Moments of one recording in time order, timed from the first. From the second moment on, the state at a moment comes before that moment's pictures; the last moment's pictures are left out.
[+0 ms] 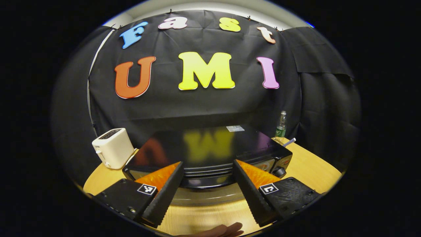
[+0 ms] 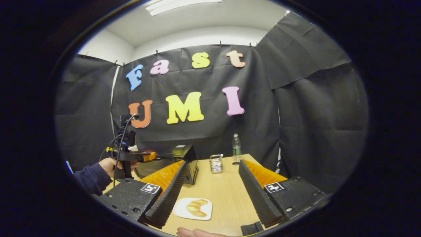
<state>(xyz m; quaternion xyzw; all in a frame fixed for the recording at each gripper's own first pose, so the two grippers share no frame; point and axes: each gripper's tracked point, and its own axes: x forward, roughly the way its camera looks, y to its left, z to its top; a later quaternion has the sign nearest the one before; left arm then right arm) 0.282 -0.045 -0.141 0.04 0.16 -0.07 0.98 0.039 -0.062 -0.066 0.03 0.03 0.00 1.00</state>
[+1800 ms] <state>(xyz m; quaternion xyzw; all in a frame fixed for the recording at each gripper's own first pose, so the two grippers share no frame) 0.132 -0.034 -0.285 -0.01 0.25 -0.04 0.97 0.019 -0.032 -0.061 0.01 0.03 0.00 1.00</state>
